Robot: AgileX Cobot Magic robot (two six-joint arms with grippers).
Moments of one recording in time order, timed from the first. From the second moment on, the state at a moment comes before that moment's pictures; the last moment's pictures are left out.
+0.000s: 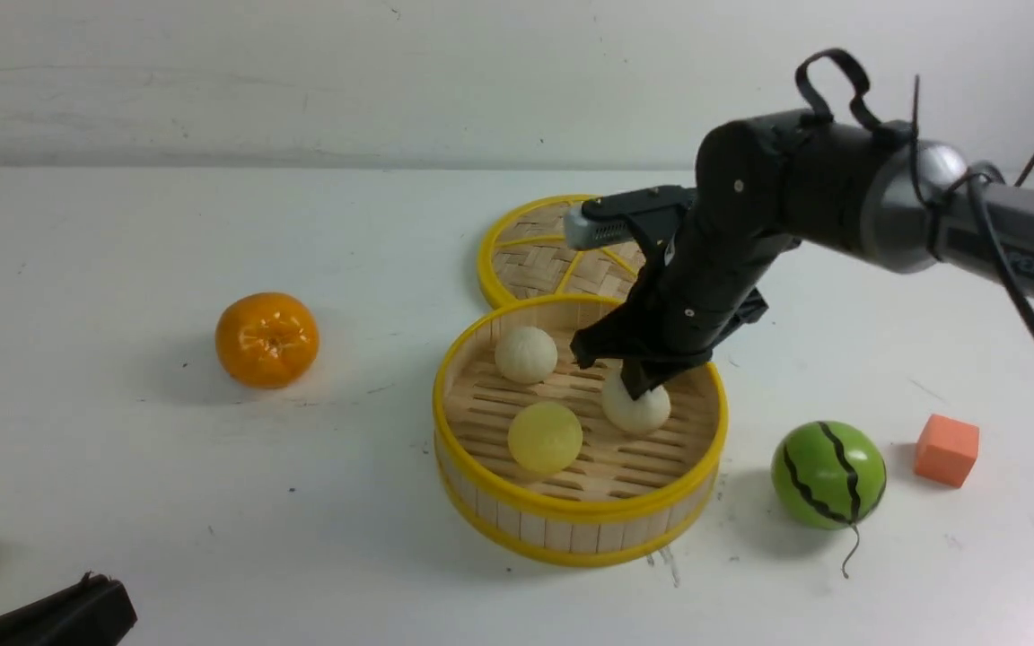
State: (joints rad) right arm 0.44 2.11 -1.74 0.13 0.89 0.00; left arm -0.50 0.23 -0.17 -0.36 0.12 0.08
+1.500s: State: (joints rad) right arm 0.47 0.55 -1.10 0.09 1.26 0.26; left arm -0.50 0.23 -0.17 -0.36 0.12 0.08
